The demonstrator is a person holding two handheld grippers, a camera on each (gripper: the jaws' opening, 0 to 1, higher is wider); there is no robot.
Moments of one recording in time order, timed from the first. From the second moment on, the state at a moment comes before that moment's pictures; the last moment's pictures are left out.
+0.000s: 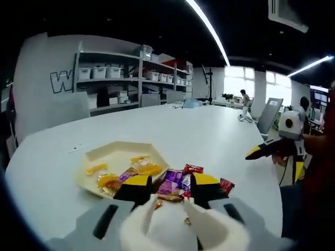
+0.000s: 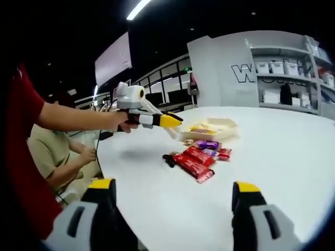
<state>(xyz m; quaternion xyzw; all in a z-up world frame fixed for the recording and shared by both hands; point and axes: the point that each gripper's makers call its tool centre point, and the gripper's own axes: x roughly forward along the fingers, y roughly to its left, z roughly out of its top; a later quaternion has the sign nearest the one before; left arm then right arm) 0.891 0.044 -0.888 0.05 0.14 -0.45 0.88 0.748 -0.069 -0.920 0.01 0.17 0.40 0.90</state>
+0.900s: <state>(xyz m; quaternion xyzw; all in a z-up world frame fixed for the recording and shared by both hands) 0.862 0.030 -0.918 0.05 0.17 -0.48 0.86 0.748 -0.069 -0.916 0.02 0.16 0.40 0.90</state>
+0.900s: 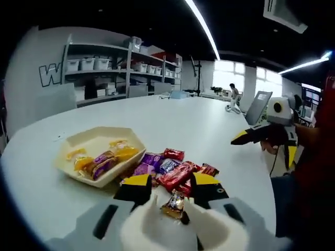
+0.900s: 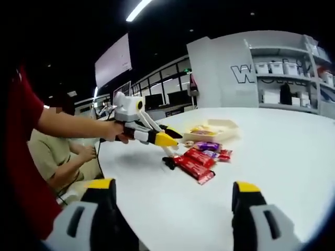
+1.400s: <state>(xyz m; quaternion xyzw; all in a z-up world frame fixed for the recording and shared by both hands) 0.851 0.027 -0.926 0.07 0.17 -0.49 0.85 0.745 -0.068 -0.920 0.02 0.17 0.40 0.90</state>
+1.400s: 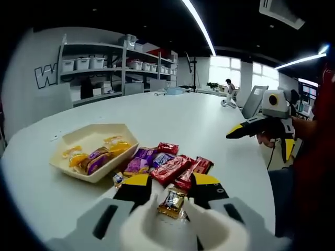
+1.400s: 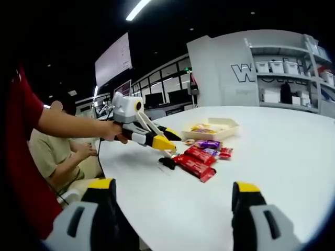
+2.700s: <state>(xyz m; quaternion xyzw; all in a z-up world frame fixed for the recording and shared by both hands) 0.870 0.040 -0.903 0.03 0.17 -0.47 0.86 0.746 -0.070 -0.921 0.02 0.17 0.40 0.90</state>
